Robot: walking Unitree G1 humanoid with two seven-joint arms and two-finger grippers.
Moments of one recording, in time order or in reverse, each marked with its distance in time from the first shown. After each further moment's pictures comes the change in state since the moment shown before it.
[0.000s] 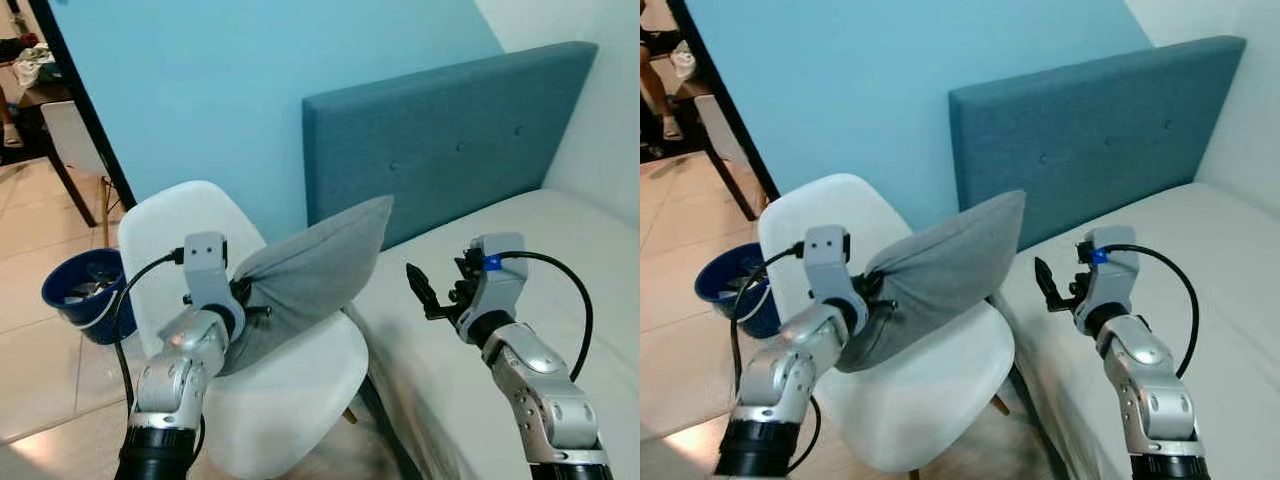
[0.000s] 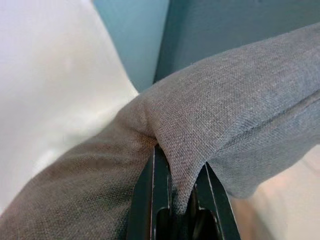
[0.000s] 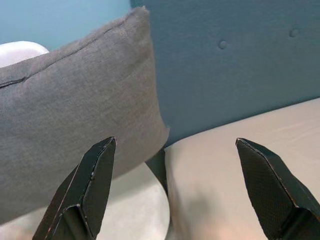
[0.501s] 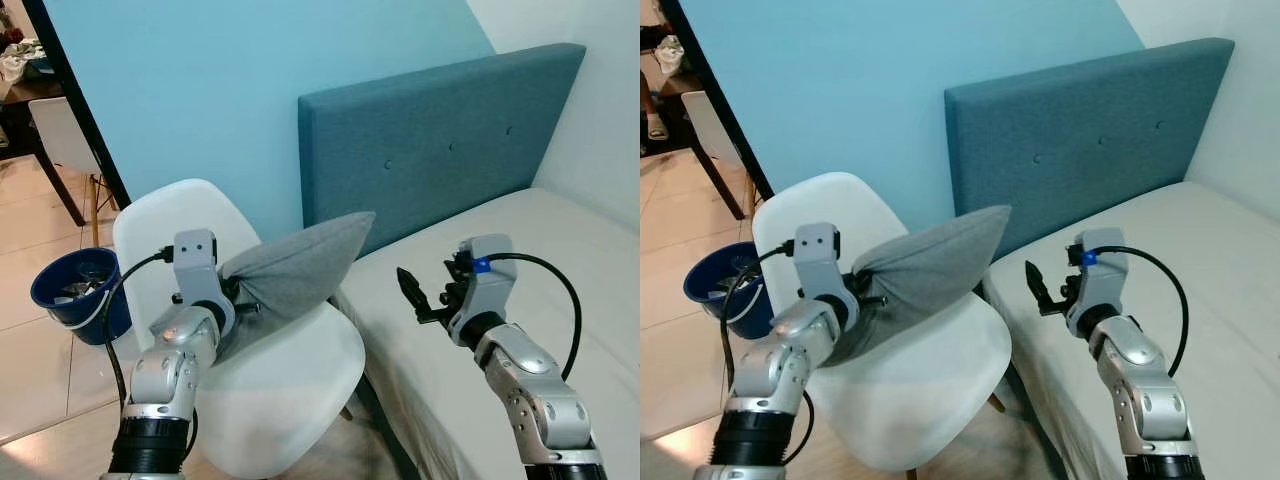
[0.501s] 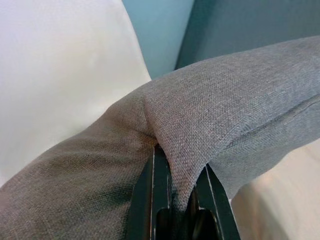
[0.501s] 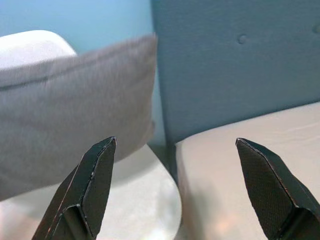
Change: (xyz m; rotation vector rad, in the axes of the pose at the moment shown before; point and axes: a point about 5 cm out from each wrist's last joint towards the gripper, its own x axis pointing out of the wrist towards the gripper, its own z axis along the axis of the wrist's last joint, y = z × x) left arm 0.004 0.018 0.008 0.012 -0.014 0.062; right arm 0.002 0.012 -0.003 -0.001 0.015 0.064
